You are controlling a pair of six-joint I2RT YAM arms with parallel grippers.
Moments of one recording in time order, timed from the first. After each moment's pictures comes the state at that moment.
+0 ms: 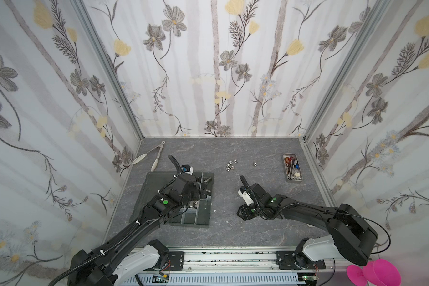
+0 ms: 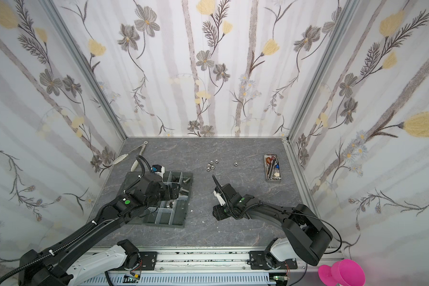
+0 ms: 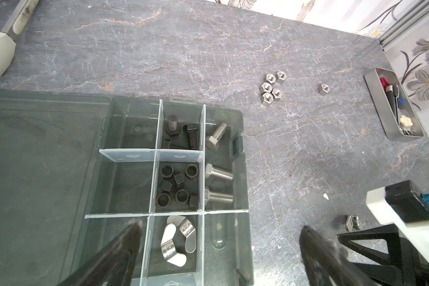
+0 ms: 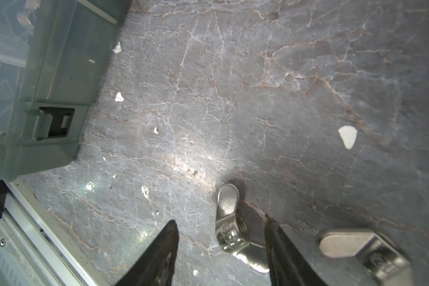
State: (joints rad) left arm -0.64 0.99 0.77 -0.51 -0.20 -0.54; right arm 0.79 1.42 0.66 -0.31 -0.20 0.38
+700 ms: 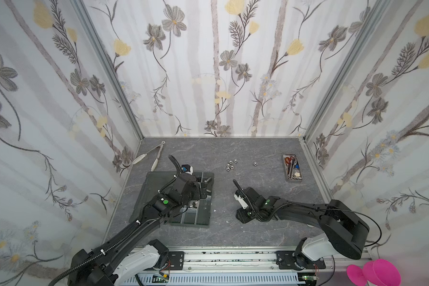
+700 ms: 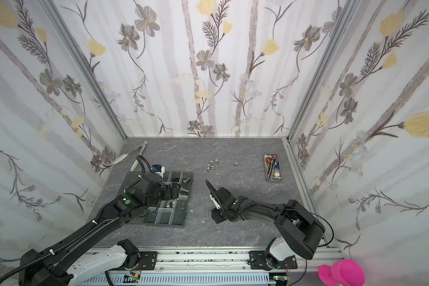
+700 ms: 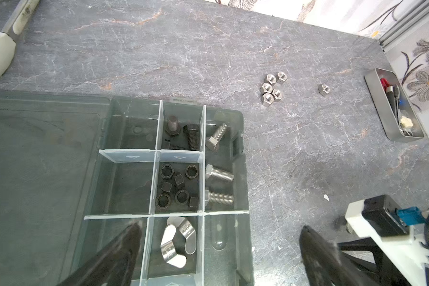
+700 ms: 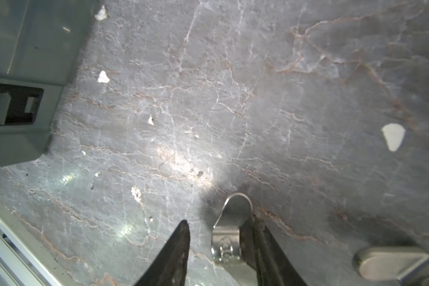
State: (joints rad) left arm -0.64 0.99 0.77 -0.50 -0.20 -0.54; right arm 0.87 1.48 0.68 -0.32 -0.12 0.39
